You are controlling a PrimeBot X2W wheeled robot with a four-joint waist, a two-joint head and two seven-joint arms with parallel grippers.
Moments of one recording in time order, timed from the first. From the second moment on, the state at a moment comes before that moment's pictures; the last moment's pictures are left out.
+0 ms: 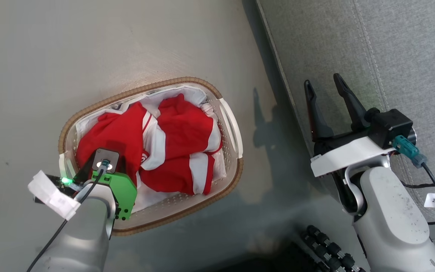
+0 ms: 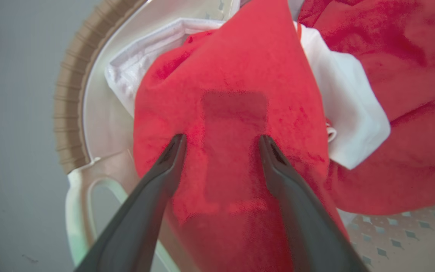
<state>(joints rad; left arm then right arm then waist) -0.72 0.09 -0.33 1.26 -0.04 0.03 -0.23 -0.45 -0.05 0.16 0.25 0.25 0.13 -0.26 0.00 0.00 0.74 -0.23</state>
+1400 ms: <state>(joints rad) -0.80 0.12 -0.47 1.29 -0.02 -0.01 -0.08 -0.50 -0.05 0.19 0.23 0.33 0.13 -0.26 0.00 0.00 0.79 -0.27</state>
